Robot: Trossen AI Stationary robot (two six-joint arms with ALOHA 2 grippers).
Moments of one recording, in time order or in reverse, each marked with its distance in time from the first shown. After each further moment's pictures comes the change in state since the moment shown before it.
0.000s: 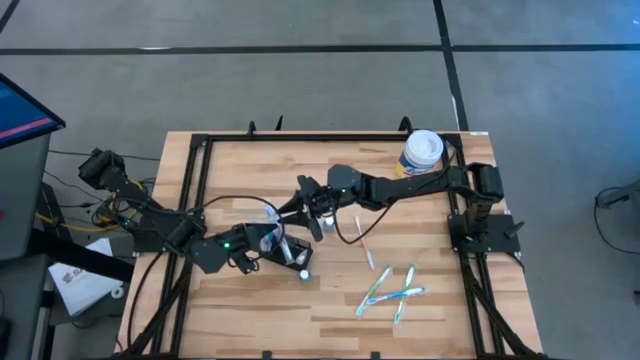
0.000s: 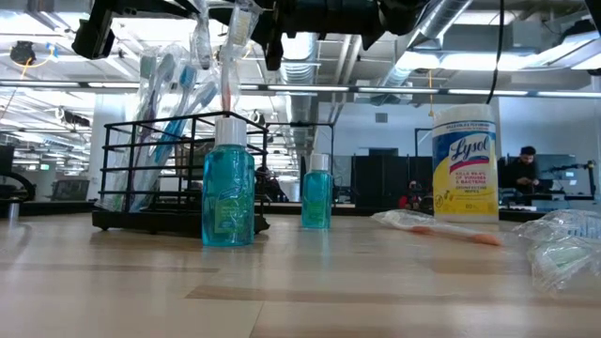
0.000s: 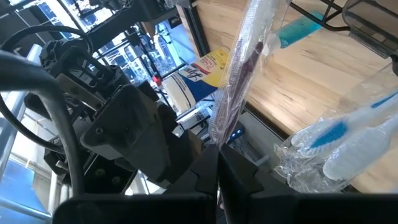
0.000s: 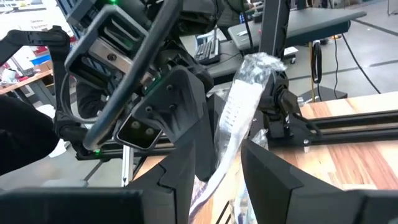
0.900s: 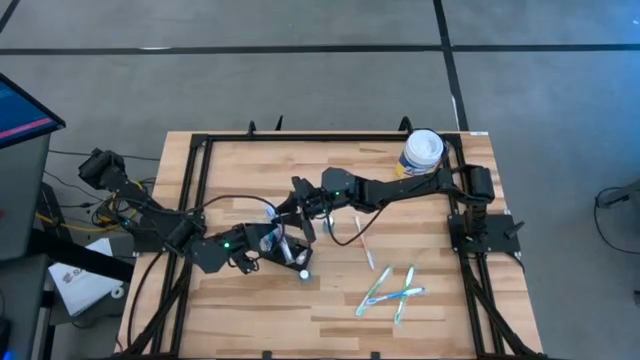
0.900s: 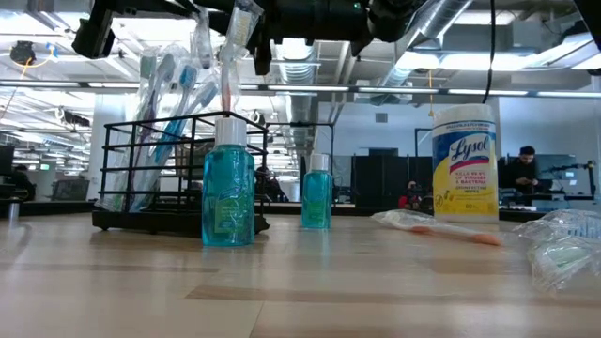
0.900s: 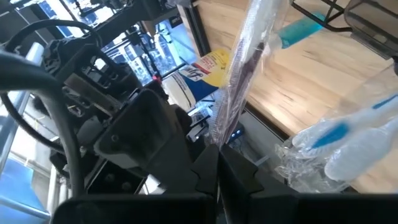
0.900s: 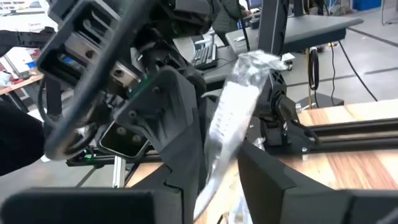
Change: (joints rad) left arm 0.001 0.000 0.000 0.004 -0.001 -0.003; right arm 0.006 0.069 0.047 0.047 0.020 -0.007
